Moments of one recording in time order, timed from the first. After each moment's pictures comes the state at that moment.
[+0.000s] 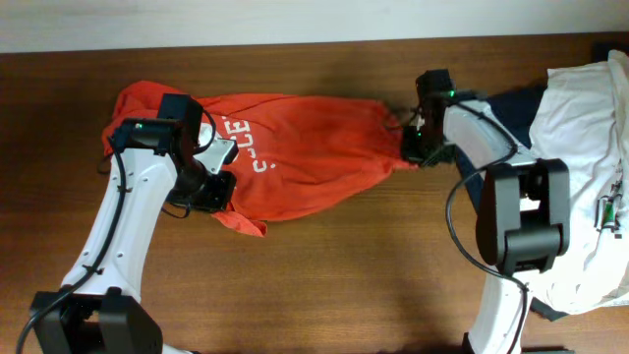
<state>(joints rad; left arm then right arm) -0.10 1.65 1.44 -1.33 0.20 0.16 0.08 2.13 1.62 -0.95 -0.04 0.29</state>
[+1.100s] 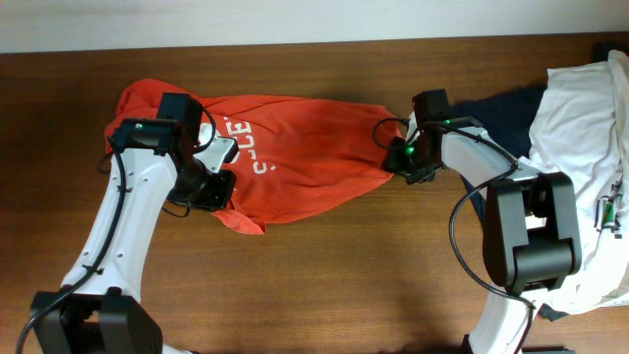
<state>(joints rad) -0.10 1.65 1.44 -1.31 0.20 0.16 0.12 2.02 1.33 -0.61 -0.27 0.42</state>
